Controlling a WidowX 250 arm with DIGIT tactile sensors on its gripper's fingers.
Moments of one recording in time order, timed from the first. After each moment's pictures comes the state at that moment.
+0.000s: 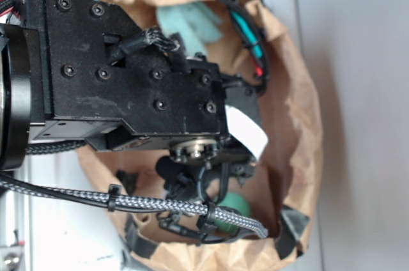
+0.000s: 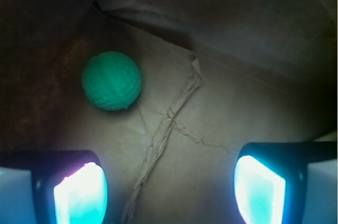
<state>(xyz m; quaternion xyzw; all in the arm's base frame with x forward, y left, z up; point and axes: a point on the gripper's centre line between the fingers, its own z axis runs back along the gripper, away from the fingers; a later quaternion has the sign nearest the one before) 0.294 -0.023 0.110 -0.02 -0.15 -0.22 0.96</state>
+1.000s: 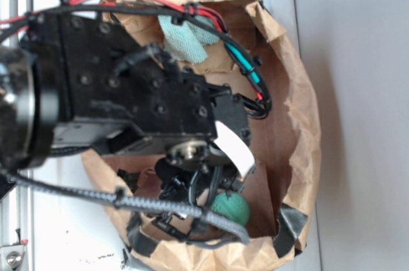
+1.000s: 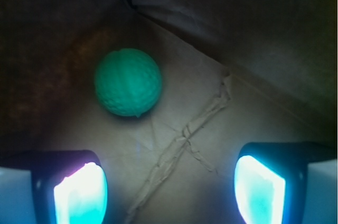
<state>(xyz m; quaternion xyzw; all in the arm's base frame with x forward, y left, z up) 0.298 -0.033 0.091 -0.02 -0.19 -0.31 0.93</state>
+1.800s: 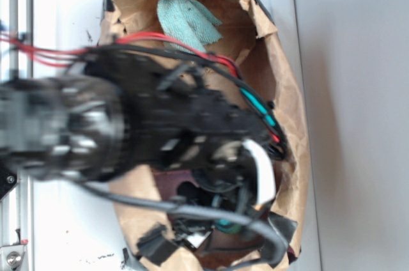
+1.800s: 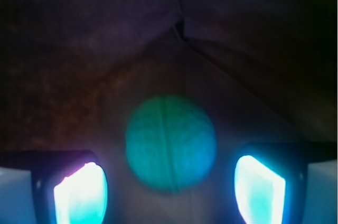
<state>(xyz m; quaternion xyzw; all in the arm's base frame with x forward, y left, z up) 0.308 -0.071 0.067 -0.15 -0.19 -0.39 0.89</state>
